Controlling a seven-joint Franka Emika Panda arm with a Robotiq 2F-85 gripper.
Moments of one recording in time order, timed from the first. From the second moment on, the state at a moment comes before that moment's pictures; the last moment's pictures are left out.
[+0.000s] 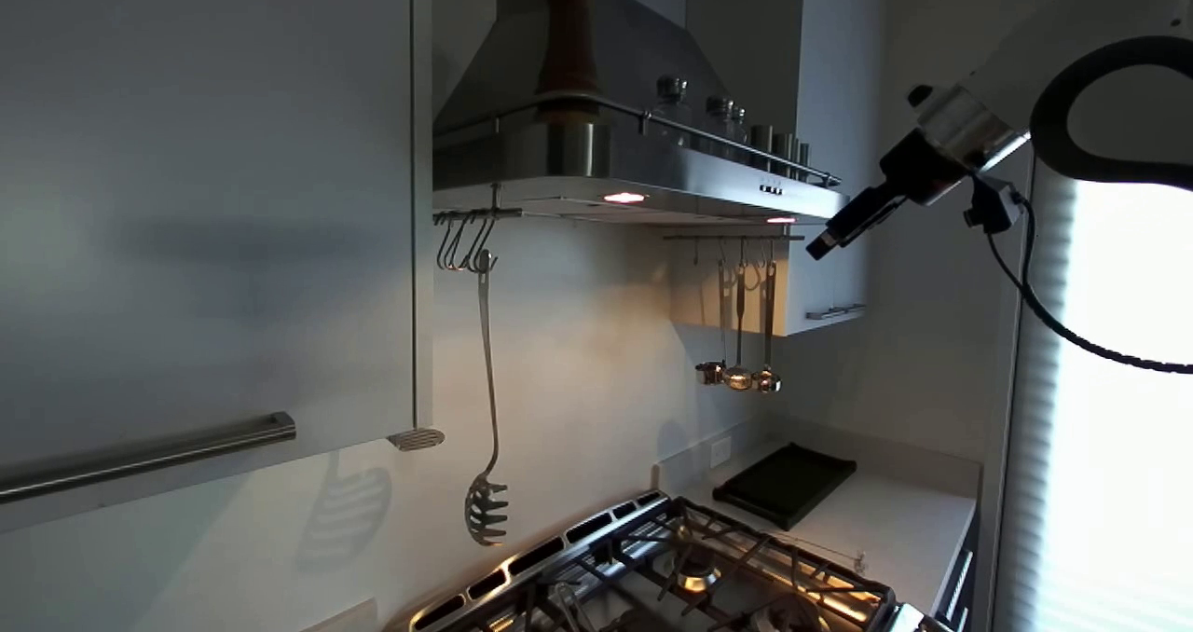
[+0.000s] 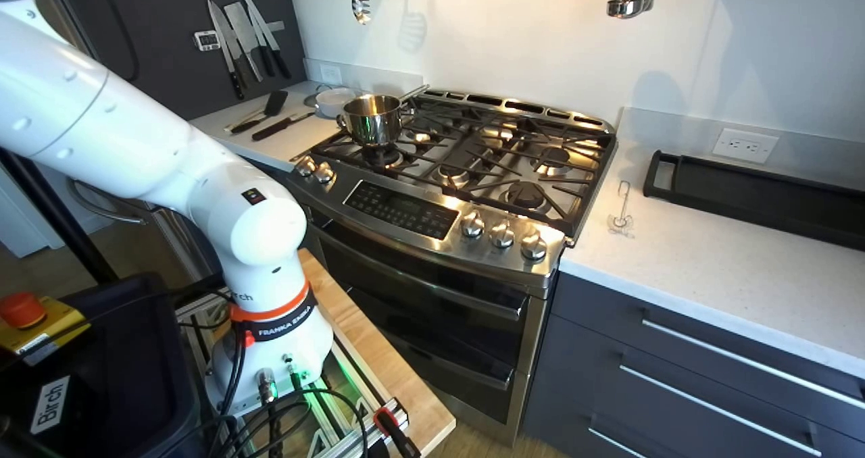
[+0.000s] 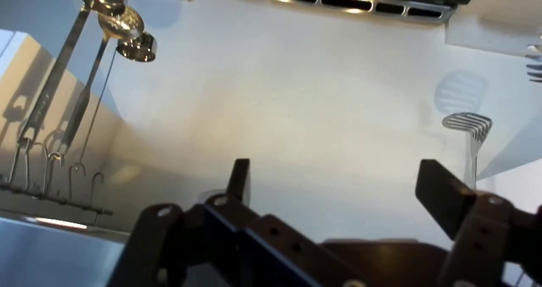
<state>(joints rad) 0.12 -0.59 0.14 -1.58 -0.02 1.89 -0.14</state>
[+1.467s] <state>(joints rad) 0.13 -0.56 0.18 -1.63 -0.02 2.26 0.03</state>
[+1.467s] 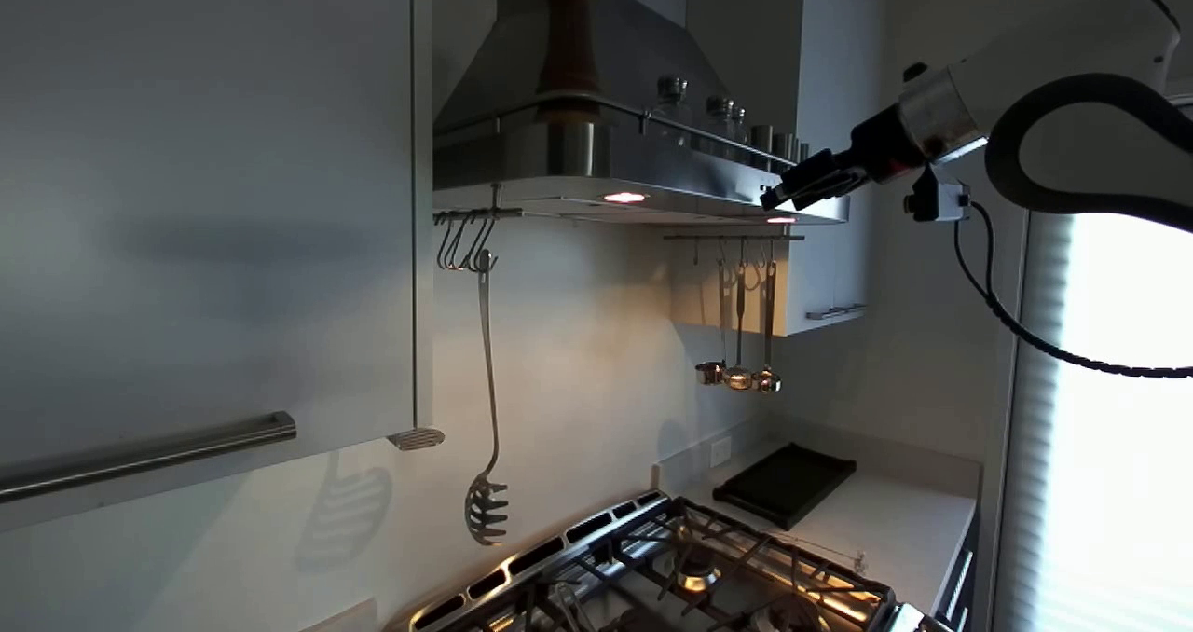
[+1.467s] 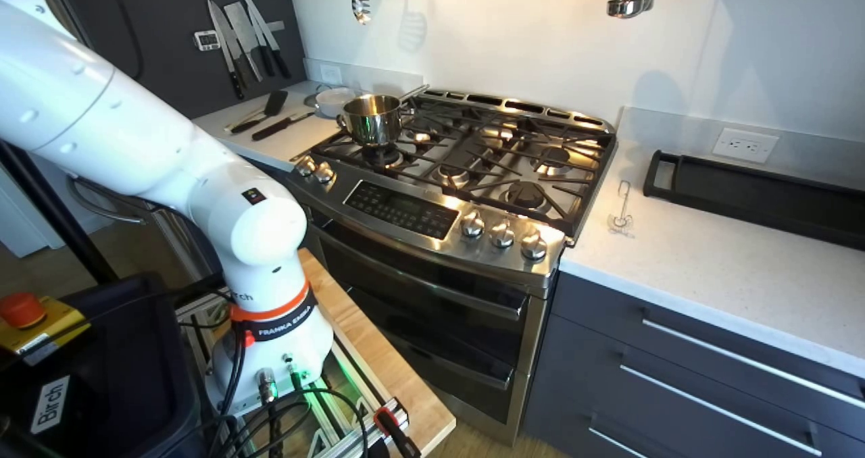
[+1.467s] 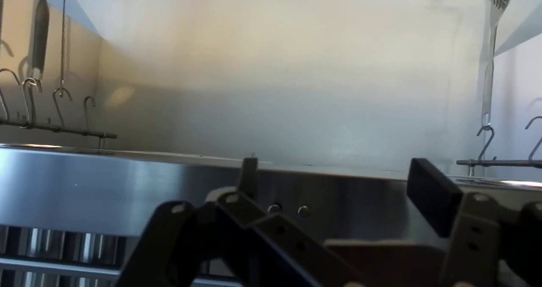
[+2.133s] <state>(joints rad) 0.10 -0.63 0.21 -1.75 -0.03 2.42 0.07</state>
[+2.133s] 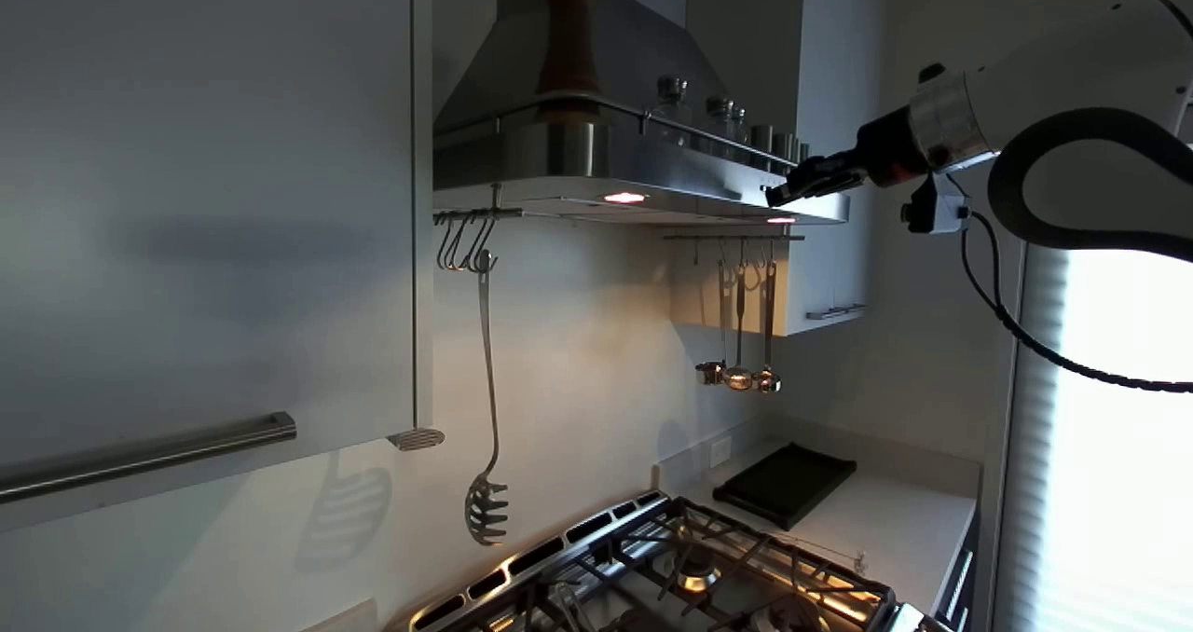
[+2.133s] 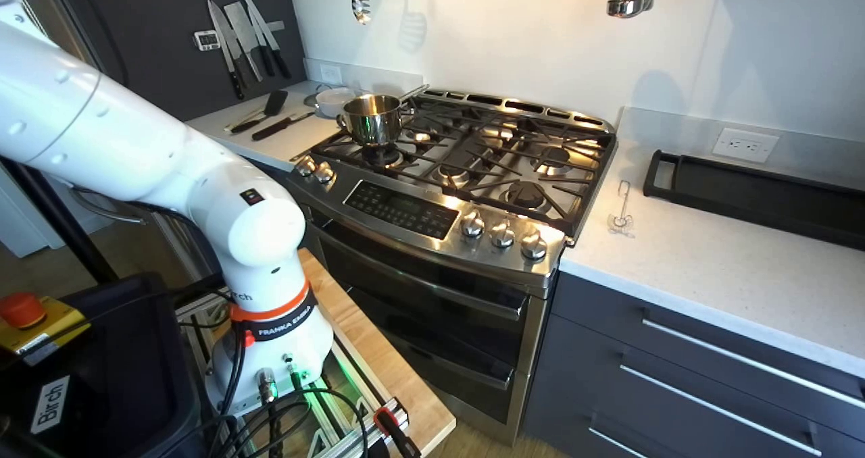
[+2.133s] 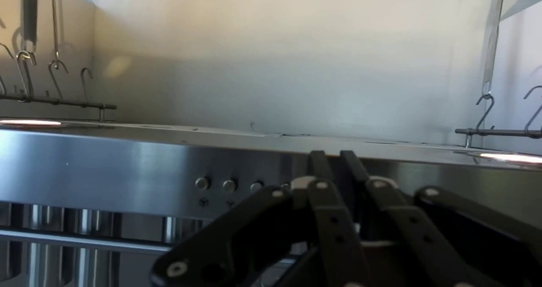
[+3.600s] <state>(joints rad) 0.01 -0.68 0.23 -1.84 -0.08 2.61 0.10</state>
